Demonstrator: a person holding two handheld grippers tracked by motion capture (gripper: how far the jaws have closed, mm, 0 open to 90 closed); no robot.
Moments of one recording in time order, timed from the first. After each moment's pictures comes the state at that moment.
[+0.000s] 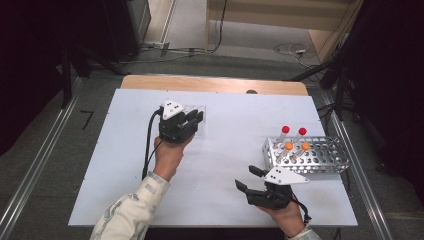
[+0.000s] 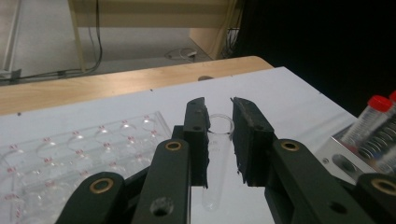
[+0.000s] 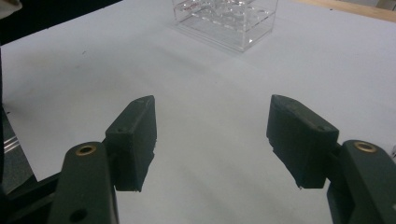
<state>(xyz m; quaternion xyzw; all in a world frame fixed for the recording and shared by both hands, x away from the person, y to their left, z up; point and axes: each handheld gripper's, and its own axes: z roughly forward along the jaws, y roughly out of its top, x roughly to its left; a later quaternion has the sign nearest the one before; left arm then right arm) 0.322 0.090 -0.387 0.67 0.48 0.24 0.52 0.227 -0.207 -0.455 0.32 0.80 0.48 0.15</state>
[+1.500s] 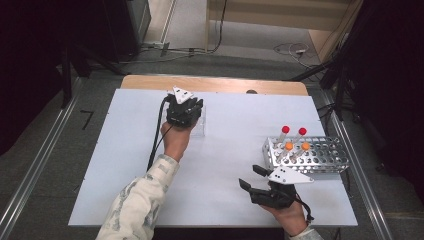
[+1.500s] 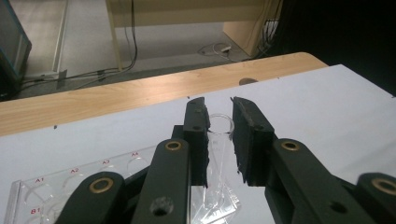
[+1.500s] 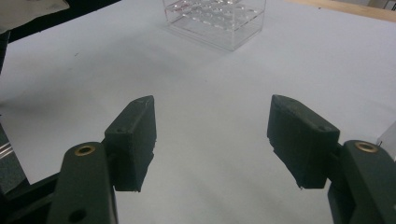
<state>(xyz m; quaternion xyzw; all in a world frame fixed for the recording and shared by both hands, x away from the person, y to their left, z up) 0.371 0.077 -0.401 0.67 0.50 0.29 0.47 0.229 -0.216 -0.457 0.33 0.80 0.48 0.15</state>
